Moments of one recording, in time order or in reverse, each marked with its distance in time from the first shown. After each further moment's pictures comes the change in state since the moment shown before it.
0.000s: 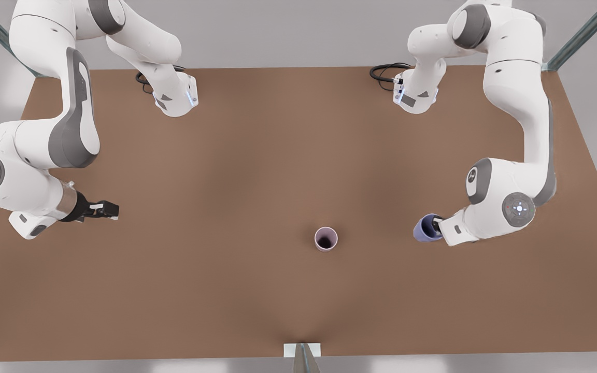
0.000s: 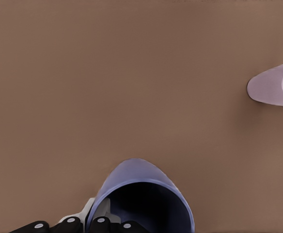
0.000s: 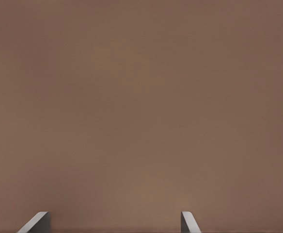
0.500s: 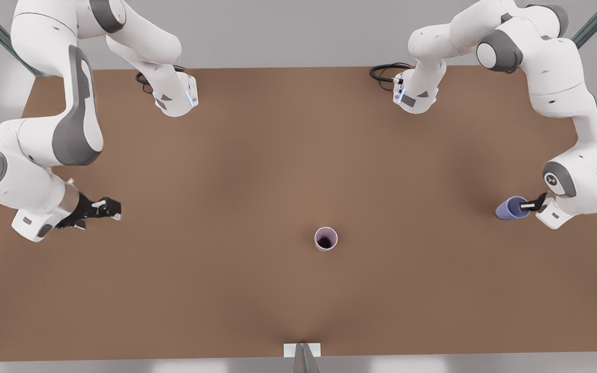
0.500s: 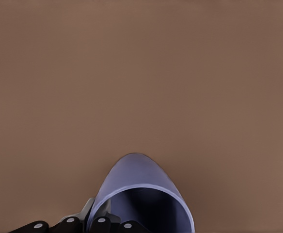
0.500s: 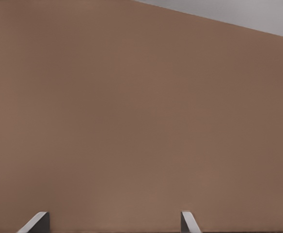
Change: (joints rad) left arm 0.138 0.059 0.542 -0.298 -0.117 0.240 0.209; right arm 0.000 -0.004 0.008 0.000 0.000 0.045 -0.172
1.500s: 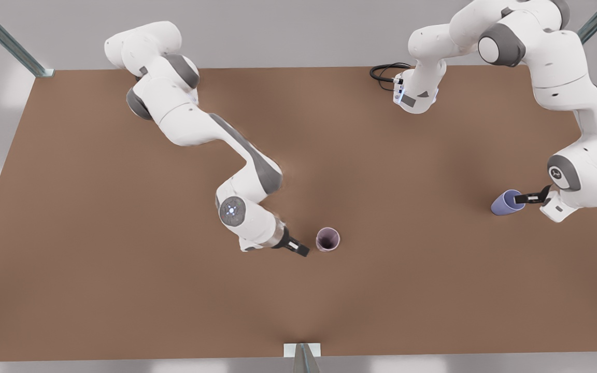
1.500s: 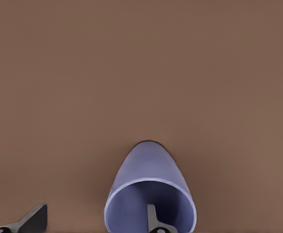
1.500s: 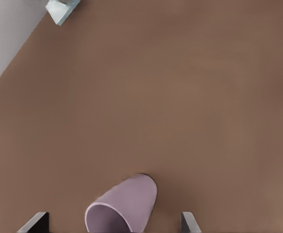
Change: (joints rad) left arm 0.001 -0.040 0.027 -0.047 0.032 -0.034 -0.015; right arm 0.562 0.560 0.015 0.360 0.145 0.467 1.224
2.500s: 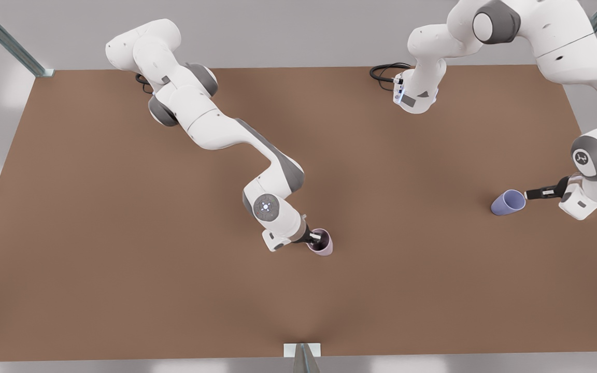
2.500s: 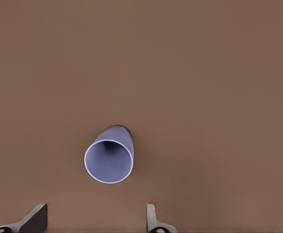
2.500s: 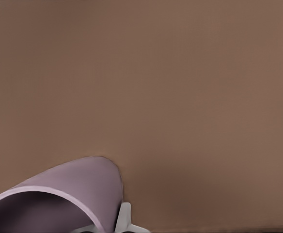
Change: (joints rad) left arm -0.079 -0.154 -0.014 0.135 0.029 -0.320 -0.154; right arm 0.243 0.250 -0.118 0.252 0.024 0.020 -0.189
